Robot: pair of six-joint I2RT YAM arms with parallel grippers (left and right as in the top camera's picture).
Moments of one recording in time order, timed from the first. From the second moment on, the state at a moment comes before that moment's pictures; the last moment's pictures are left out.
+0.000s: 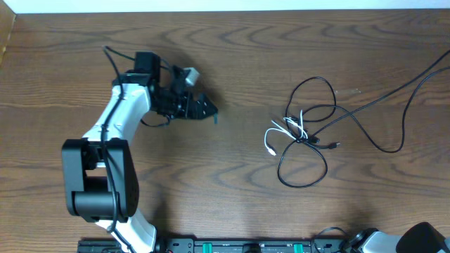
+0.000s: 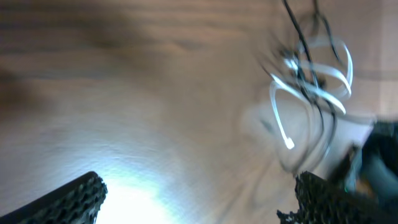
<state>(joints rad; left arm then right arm) -0.04 1.85 1.27 -0.82 0.77 0.18 -0.77 1.50 2.05 -0.45 -0.56 0.76</state>
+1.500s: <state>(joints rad) -0.69 1.85 1.27 -0.73 0.54 0.06 -0.75 1.52 2.05 -0.60 -0.58 0.64</state>
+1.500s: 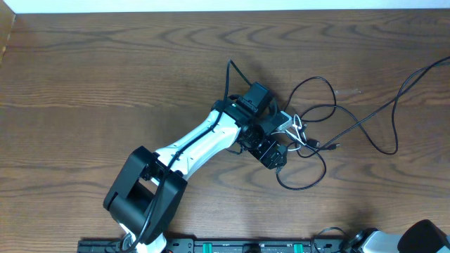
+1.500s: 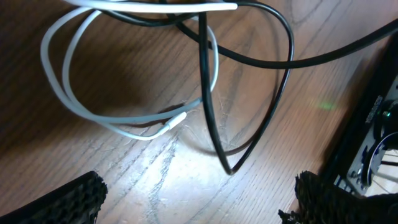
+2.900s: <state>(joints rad) -0.81 1.96 1.27 -0.57 0.45 -0.04 -0.75 1.52 2.05 -0.61 -0.58 0.63</state>
